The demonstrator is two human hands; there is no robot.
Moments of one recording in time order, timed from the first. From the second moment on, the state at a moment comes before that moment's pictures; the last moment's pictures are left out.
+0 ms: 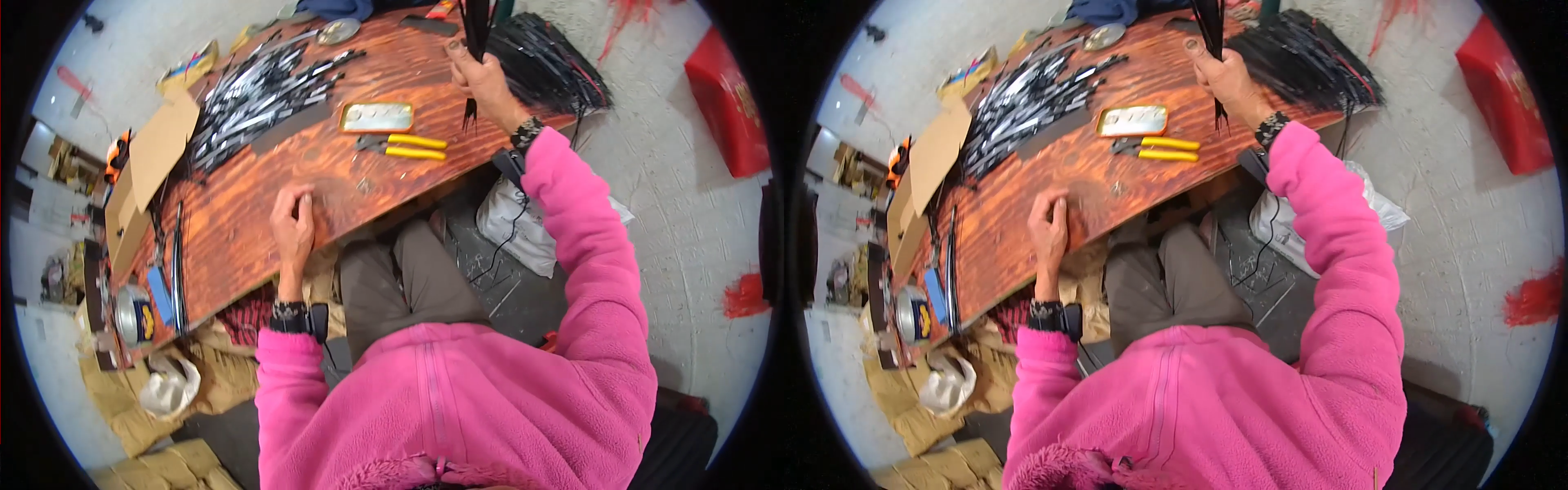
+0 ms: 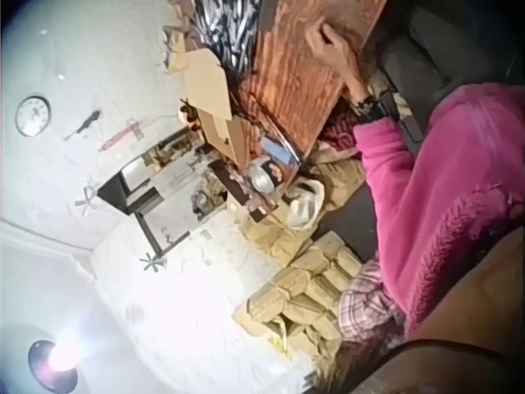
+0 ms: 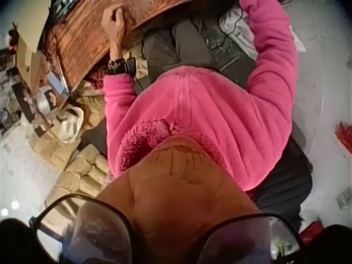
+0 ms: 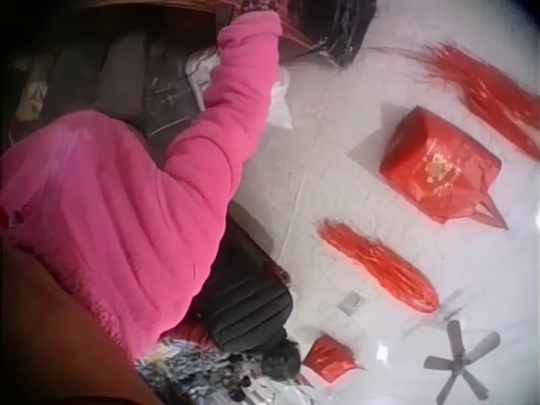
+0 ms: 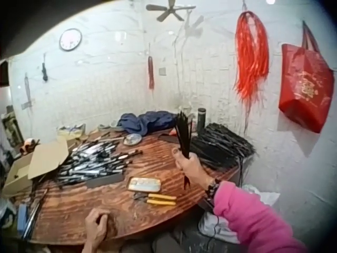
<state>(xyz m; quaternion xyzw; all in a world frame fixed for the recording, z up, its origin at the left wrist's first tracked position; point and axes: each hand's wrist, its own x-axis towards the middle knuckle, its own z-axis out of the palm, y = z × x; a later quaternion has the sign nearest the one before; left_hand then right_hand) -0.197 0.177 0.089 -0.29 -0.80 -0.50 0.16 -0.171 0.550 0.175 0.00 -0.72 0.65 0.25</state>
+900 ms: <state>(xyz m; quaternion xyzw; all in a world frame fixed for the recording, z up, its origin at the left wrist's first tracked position) -0.104 0.162 0.082 -0.19 -0.41 -0.89 -0.11 0.001 0.377 0.063 -0.02 -0.45 0.79 -0.42</state>
